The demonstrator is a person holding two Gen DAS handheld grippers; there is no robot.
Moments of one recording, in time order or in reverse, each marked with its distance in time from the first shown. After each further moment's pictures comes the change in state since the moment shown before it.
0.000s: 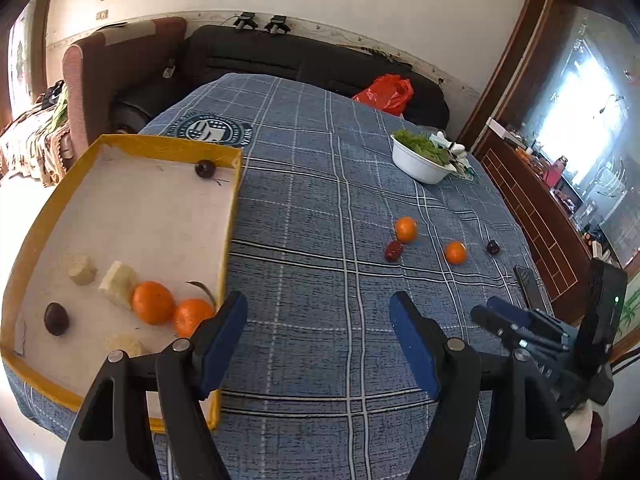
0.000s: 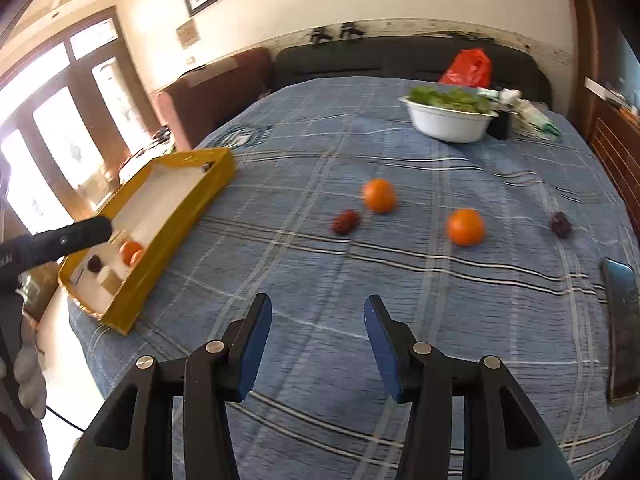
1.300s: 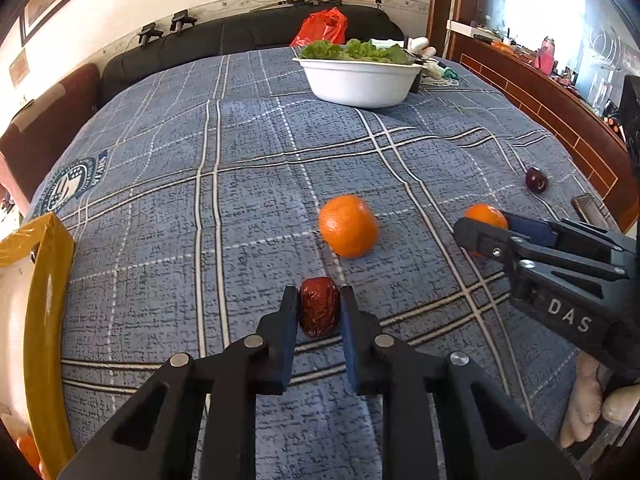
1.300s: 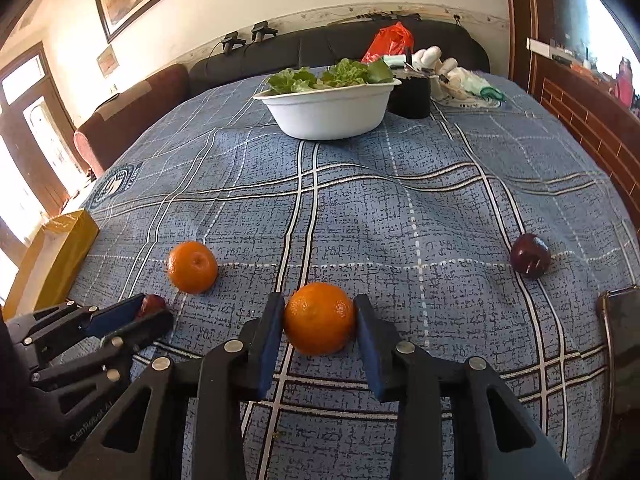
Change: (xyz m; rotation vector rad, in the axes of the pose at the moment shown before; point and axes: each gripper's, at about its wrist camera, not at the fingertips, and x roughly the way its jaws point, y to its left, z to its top) left arm 0.193 -0.109 0.022 0.347 0.122 0.059; right arm 0.086 -0.103 0.049 0.138 -0.006 -0.169
